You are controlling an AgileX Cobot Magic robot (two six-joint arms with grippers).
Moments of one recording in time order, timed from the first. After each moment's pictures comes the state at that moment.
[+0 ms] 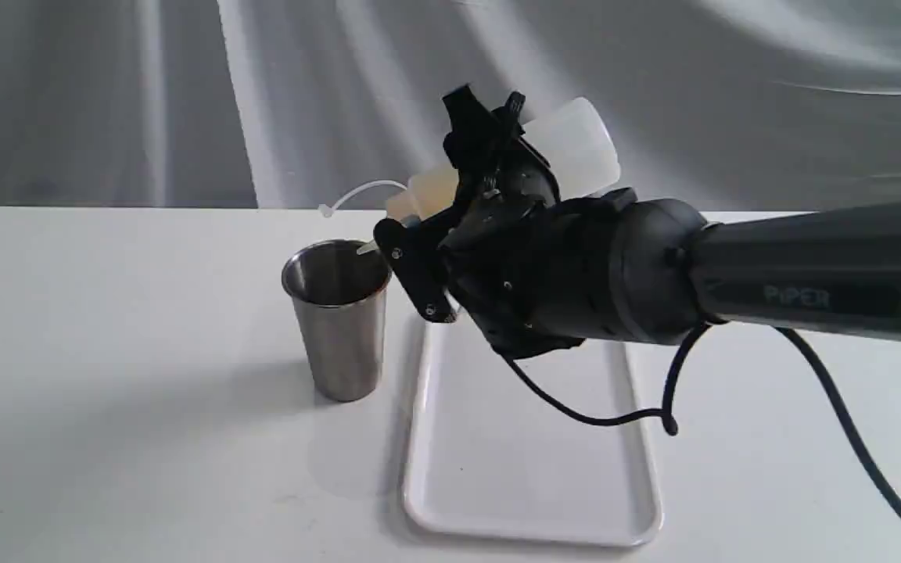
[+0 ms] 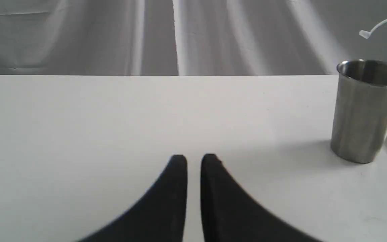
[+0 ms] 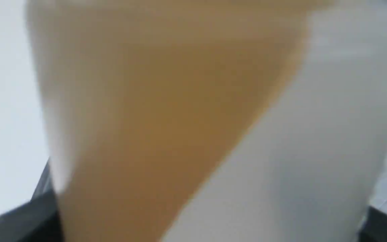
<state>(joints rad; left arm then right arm) 0.06 0.00 0.00 -0.03 0.27 0.04 0.57 2.08 -1.45 -1.73 0.77 -0.02</state>
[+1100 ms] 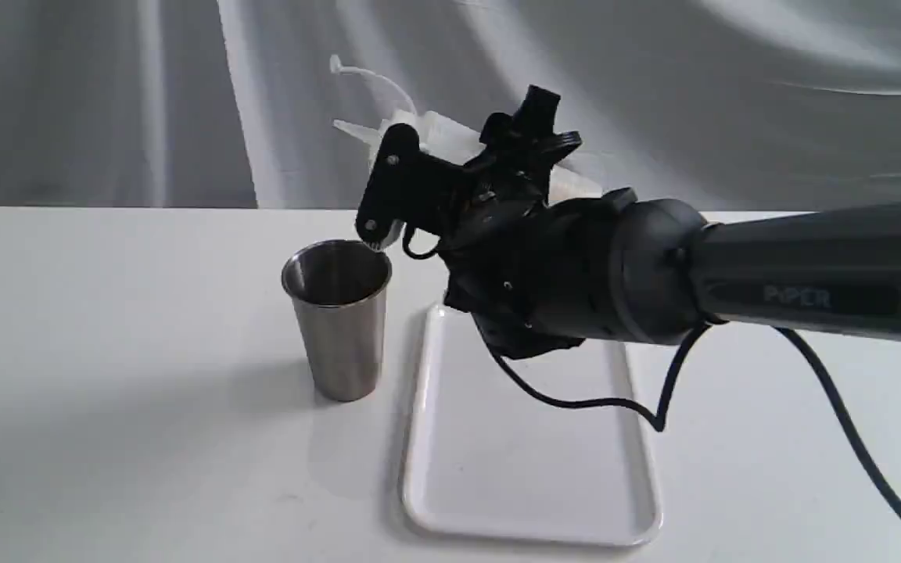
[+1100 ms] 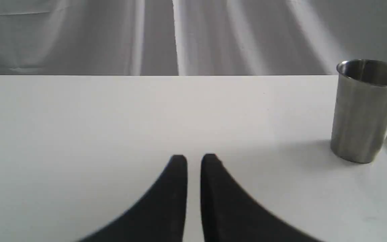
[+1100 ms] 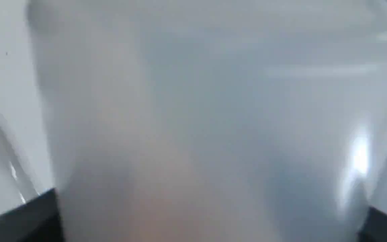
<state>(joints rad) 0.06 0.00 0.00 -0.03 0.27 0.04 0.57 2.08 -1.45 -1.73 0.71 0.83</state>
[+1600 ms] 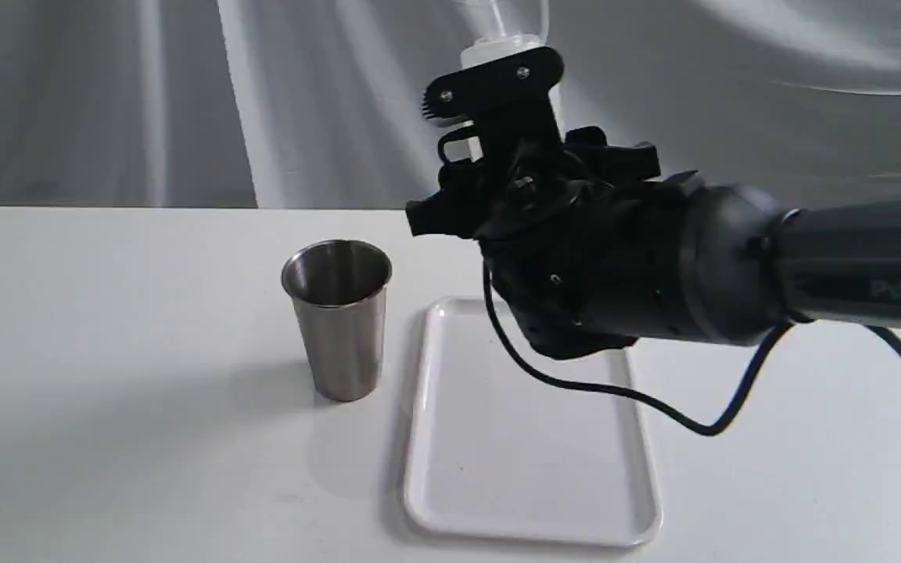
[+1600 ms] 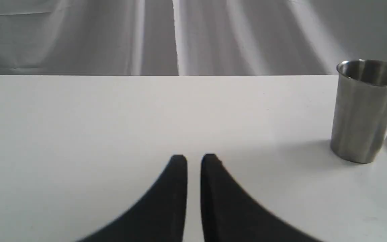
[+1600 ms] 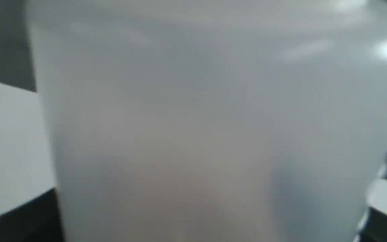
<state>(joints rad) 0.06 0.00 0.00 -0.03 0.27 0.04 0.57 1.97 -1.35 -1.73 0.73 1.77</state>
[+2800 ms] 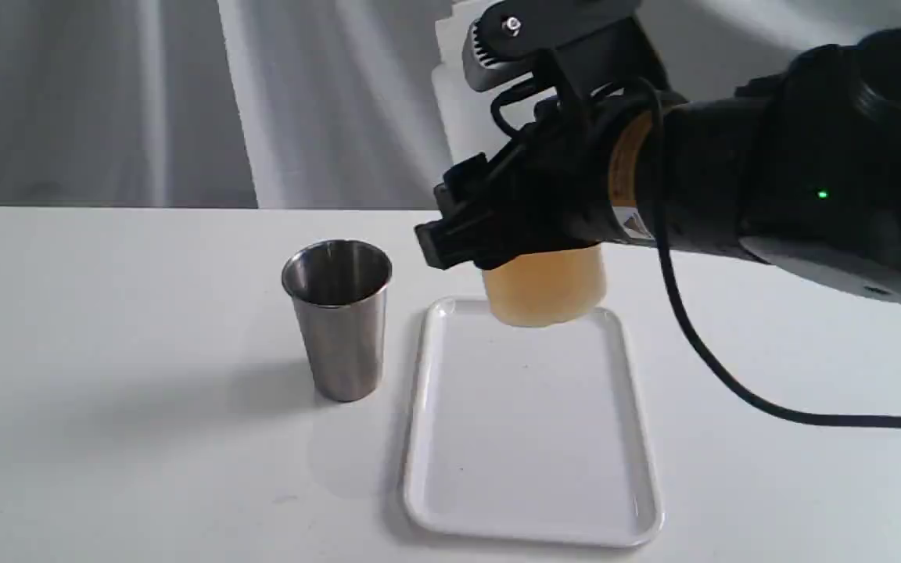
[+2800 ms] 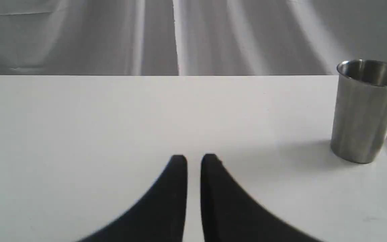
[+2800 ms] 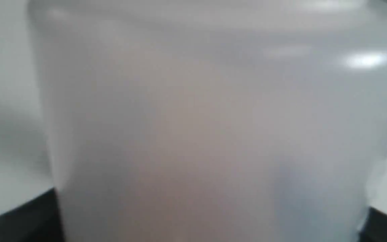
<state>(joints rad) 0.06 0.00 0.00 -0.03 0.27 0.04 0.55 1.52 -1.12 -0.87 0.28 0.80</state>
